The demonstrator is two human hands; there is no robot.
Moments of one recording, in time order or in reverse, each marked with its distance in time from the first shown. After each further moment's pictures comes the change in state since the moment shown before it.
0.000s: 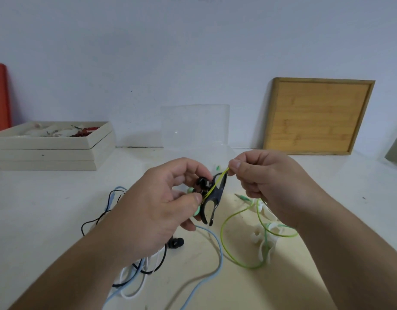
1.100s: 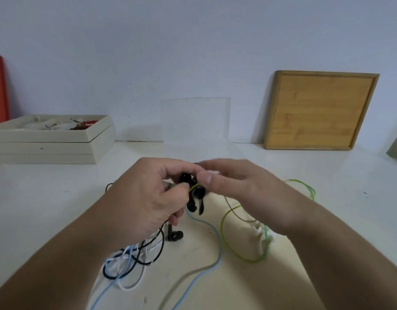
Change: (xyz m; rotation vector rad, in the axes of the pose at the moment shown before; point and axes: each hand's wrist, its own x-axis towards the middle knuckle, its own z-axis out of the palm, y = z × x) left_hand -0.005 0.016 -0.007 0.239 0.068 -0.045; right_hand -0.016 -0.015 0.025 -0.433 -0.302 0.013
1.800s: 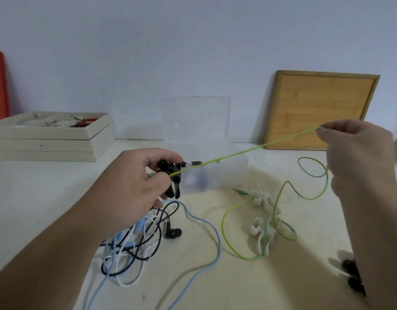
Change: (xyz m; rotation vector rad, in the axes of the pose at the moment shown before) left_hand 0.007 -0.013 -0.012 0.161 0.188 -0.103; right_hand -0.014 0.031 -0.081 0.195 1.229 0.254
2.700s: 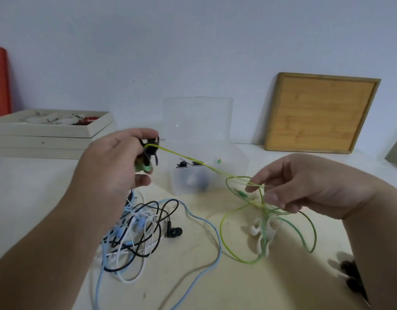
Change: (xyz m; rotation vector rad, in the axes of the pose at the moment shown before) left_hand 0.020 -0.014 -0.005 -0.525 0.347 -0.162; right_hand -0.013 0.005 0.000 -0.120 -1.340 0.115
